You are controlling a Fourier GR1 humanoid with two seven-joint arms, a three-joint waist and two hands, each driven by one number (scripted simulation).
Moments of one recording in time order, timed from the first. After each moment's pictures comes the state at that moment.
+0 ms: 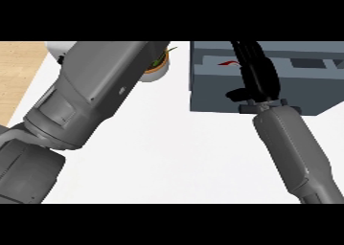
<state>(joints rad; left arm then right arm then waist) -1.59 0.10 -0.27 -0.36 0.55 0.58 0.06 -0.69 -0.19 0.09 -0.96 1.01 -0.38 -0.04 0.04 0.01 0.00</state>
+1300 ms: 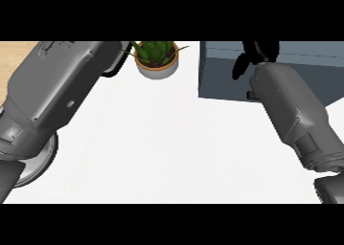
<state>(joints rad) -1.32 0.28 -0.31 -0.73 0.51 0.51 0.21 -1.13 -0.21 -0.09 -0.35 1.06 -0.60 -0.13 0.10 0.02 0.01</state>
